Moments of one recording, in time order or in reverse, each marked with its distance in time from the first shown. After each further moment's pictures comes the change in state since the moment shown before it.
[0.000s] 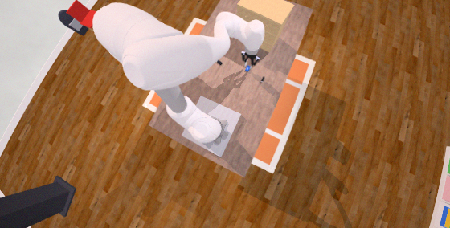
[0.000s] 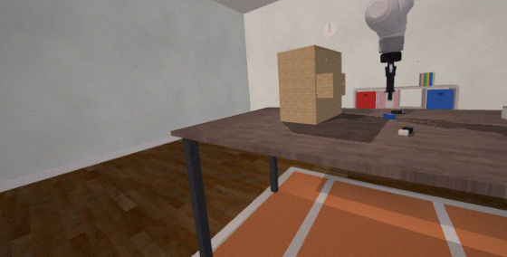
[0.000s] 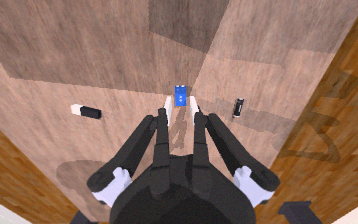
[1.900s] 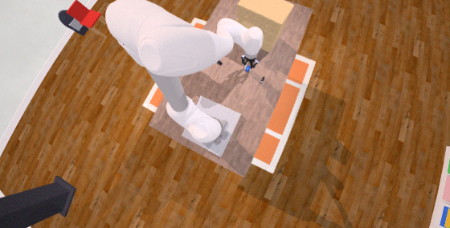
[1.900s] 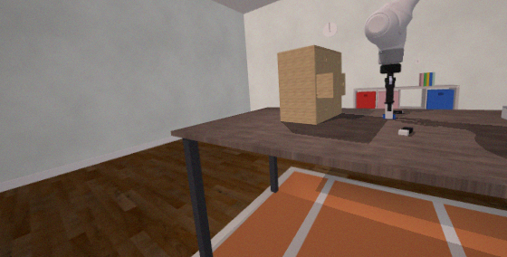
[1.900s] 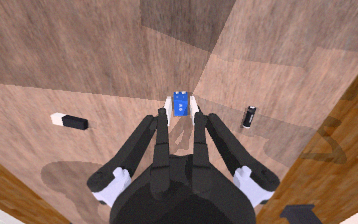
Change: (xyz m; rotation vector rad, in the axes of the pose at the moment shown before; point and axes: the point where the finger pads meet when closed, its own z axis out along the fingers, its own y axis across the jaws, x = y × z) arm 0.000 0.000 0.048 0.000 0.000 0.000
